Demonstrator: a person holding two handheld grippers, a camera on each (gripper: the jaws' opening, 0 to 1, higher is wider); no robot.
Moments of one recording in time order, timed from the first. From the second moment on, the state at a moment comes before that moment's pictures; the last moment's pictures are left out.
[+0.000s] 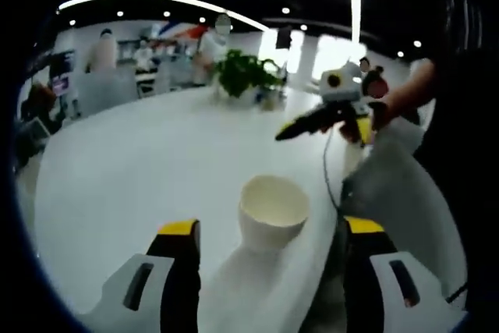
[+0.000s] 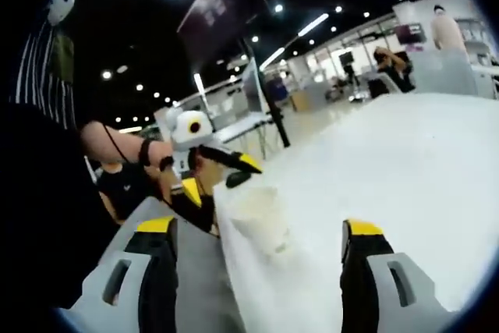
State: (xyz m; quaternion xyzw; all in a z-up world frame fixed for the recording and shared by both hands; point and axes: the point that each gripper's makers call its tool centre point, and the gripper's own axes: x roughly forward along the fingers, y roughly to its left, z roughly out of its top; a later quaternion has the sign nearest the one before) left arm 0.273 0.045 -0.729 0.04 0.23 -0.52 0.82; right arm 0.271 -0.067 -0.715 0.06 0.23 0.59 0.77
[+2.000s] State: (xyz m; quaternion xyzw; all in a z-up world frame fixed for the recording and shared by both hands) left arm 0.278 0.023 -0.791 0.13 0.25 -0.59 0.76; right arm 0.273 0.010 -0.800 -0.13 0.24 0.69 0.67
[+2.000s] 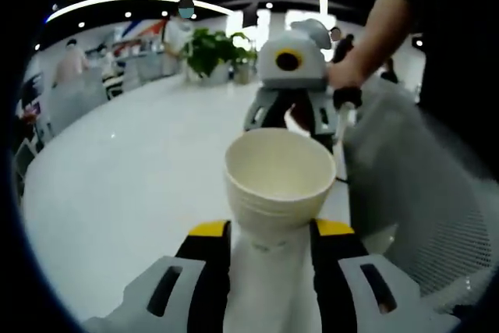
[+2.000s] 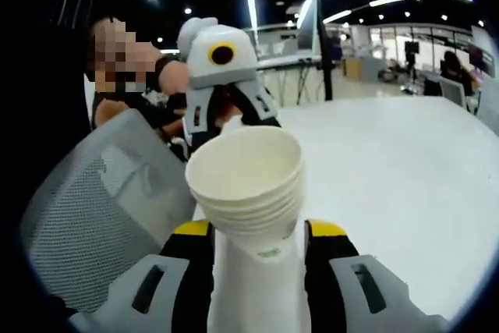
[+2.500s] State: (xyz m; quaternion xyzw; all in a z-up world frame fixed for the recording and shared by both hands) left arm 0.280 0.017 -0.787 0.13 0.24 -0.59 0.75; right arm 0.276 0.006 -0.797 -0.14 0.23 0.69 0.68
